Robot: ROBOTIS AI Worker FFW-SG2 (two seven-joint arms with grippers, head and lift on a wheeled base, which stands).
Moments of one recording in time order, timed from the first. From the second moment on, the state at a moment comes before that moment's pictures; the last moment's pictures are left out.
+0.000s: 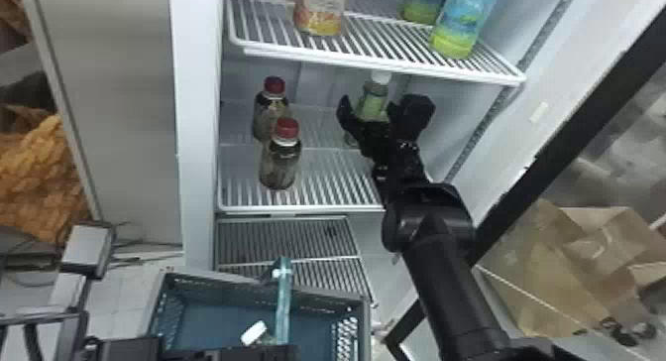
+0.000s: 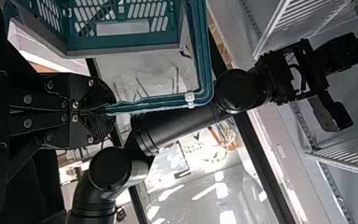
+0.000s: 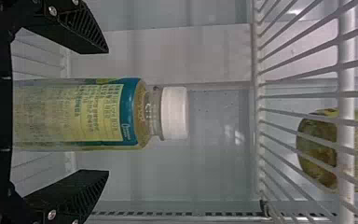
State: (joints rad) left arm 0.08 0.23 -0.04 -2.05 1.40 1.49 -0.25; right arm -0.45 -0.15 -0.03 -1.08 -0.15 -0.07 0.05
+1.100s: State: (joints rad) left arm 0.08 0.23 -0.06 -2.04 1.41 1.49 -0.25; right arm -0.43 -0.15 -0.03 -1.11 -0.18 -0.01 0.05
